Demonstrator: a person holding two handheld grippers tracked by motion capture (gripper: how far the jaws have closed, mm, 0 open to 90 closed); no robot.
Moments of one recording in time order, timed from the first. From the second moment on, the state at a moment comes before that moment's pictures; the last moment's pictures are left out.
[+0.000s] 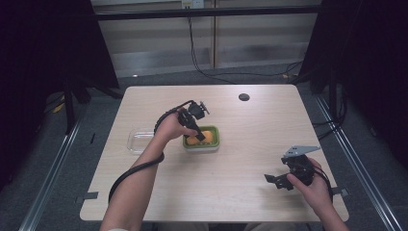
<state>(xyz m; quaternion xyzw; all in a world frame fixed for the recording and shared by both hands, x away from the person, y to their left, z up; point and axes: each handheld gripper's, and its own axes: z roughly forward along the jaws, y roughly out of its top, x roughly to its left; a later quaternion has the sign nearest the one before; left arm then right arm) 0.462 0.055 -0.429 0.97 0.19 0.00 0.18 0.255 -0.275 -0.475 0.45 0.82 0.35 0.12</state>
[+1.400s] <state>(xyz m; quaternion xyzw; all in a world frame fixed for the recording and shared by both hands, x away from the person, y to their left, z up) 0.422 0.081 -0.421 0.95 0.20 -0.02 0.23 0.255 -0.273 -0.475 0.45 0.82 0.35 0.12</state>
